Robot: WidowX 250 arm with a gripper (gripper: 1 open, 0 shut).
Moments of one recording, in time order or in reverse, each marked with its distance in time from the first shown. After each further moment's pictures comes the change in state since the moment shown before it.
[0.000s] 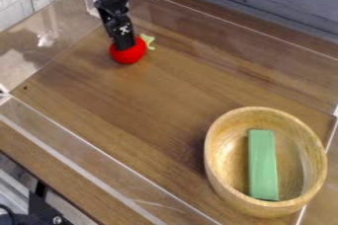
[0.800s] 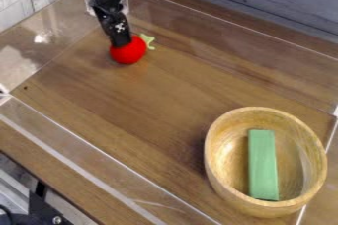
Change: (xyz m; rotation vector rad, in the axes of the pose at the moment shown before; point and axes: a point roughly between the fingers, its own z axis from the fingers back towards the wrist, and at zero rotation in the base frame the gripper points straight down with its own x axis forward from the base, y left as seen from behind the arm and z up) arm -0.002 0.000 0.002 -0.027 -0.041 0.006
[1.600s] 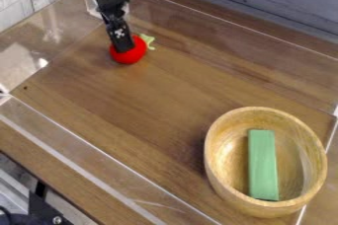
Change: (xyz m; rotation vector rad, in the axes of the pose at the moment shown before) arm 0.009 0.000 -0.024 -0.079 -0.004 -0.166
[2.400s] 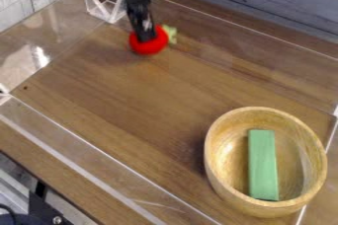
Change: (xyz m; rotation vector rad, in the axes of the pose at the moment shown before) arm 0.045 -0.010 0.013 -0.031 0.003 0.061
